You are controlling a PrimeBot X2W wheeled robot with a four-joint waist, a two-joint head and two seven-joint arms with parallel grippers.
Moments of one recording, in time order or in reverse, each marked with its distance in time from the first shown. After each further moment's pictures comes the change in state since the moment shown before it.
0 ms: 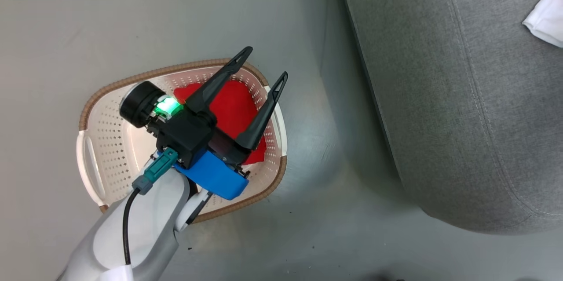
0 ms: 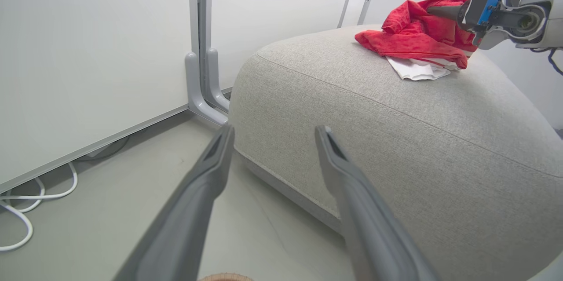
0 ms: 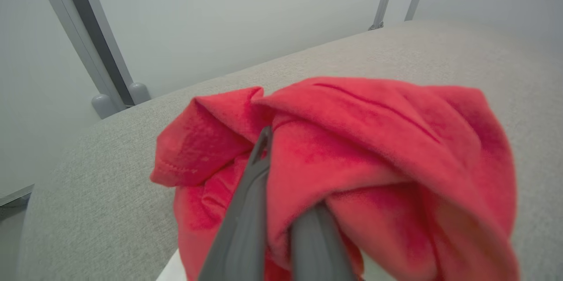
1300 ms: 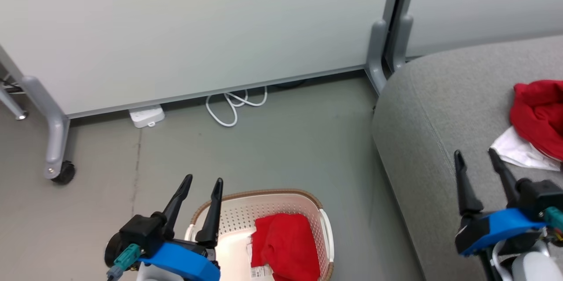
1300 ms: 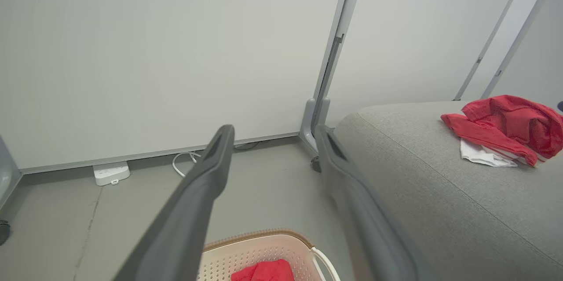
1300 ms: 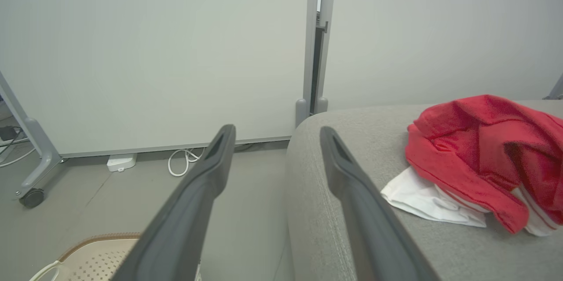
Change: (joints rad) left arm 0.492 -0.161 0.323 0.132 -0.065 0.000 0.000; right arm 0.838 0.240 0.346 -0.625 -0.071 0.000 0.076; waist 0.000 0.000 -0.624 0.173
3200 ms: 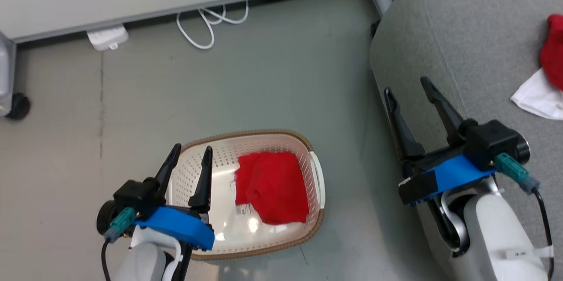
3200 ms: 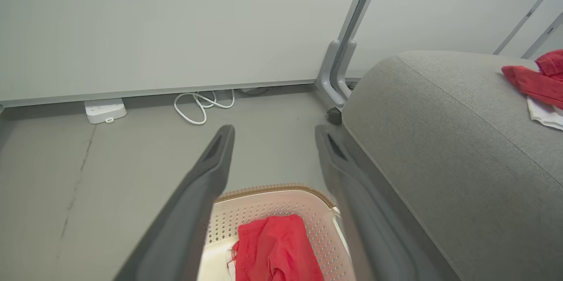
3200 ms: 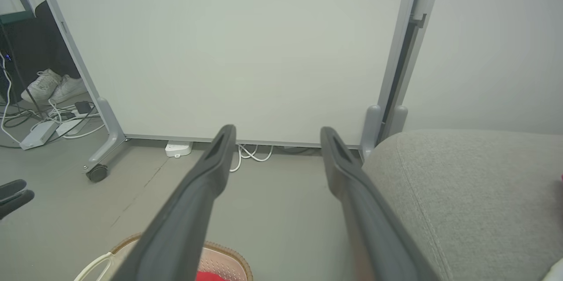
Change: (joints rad) left arm -0.113 -0.024 0.071 0.103 0.041 0.000 0.000; right arm -0.158 0.051 0.224 -0.139 -0.001 0.000 0.043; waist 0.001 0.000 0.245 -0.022
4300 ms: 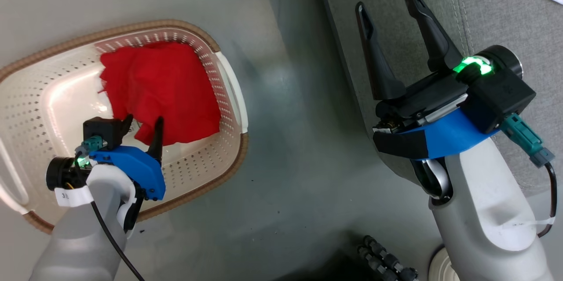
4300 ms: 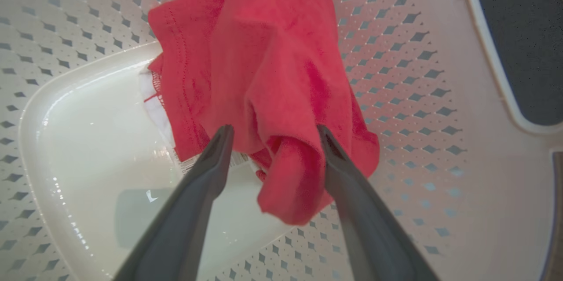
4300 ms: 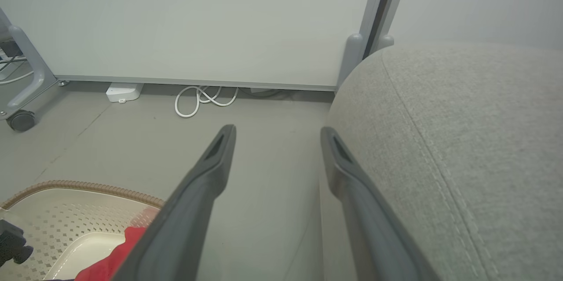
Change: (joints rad) left arm -0.478 0.132 -0.305 0.637 -0.217 0.000 0.021; right arm -0.273 0.009 0.121 -0.021 0.029 0.000 -0.156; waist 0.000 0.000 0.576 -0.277
